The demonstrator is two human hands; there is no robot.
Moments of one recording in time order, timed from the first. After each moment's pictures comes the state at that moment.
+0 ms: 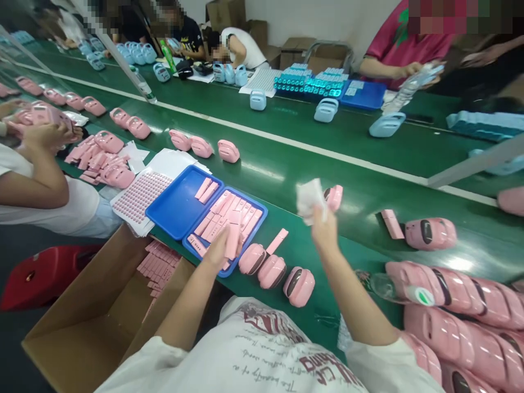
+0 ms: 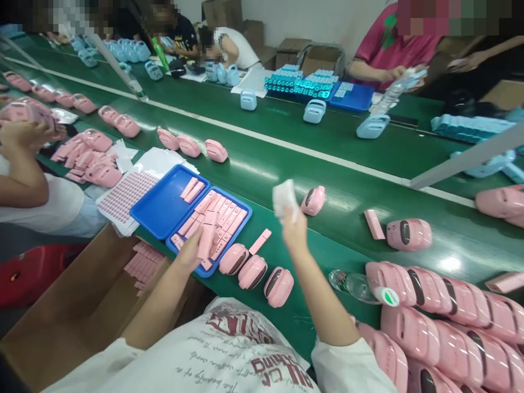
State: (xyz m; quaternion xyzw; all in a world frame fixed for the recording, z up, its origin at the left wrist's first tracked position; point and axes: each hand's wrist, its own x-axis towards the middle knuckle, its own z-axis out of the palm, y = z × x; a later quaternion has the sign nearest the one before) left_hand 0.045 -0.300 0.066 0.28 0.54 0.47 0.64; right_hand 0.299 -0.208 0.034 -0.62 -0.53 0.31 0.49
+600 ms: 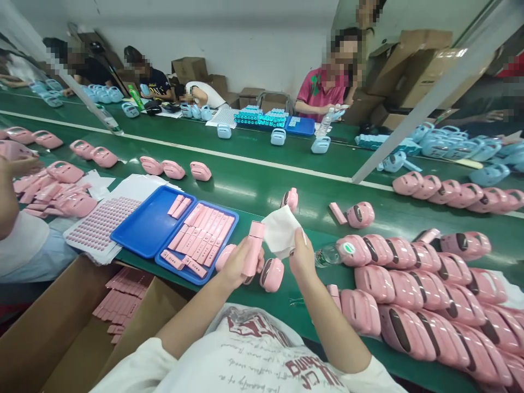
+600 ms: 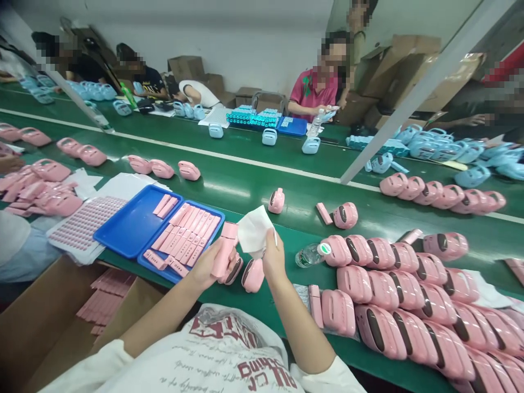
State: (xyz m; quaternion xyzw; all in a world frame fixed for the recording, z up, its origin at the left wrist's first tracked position) left_hand 0.153 -0.330 0.091 0.30 0.38 0.40 0.78; right_hand 0.306 -0.311 0.068 -0.57 -0.36 0.47 0.57
